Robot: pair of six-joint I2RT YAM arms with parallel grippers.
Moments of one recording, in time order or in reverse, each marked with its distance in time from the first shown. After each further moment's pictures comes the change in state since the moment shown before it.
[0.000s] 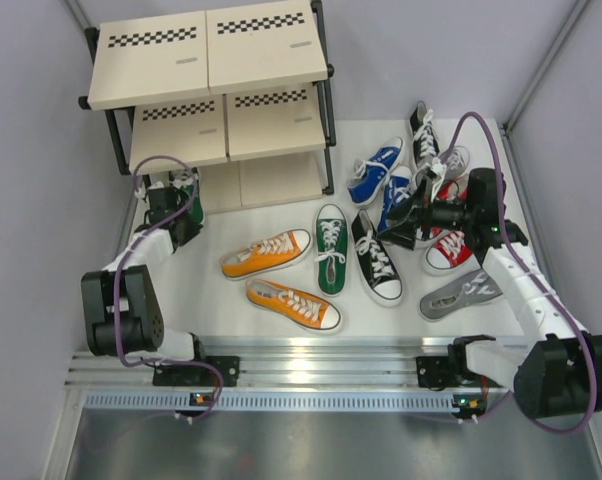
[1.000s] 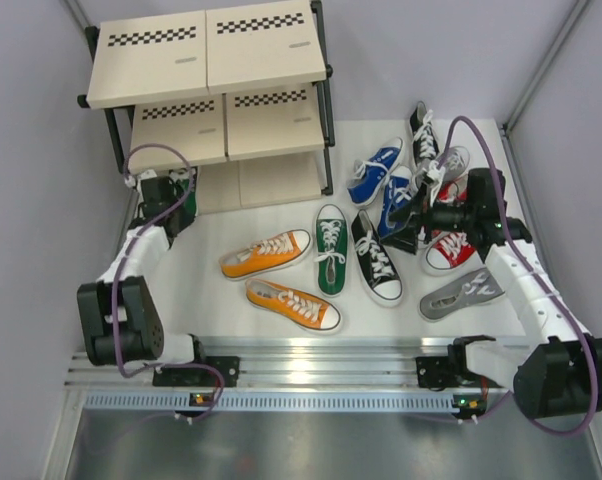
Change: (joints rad) left arm 0.000 0.019 0.105 -0.044 -0.100 0.052; right arm -0.002 0.000 0.043 -0.159 0.029 -0.165
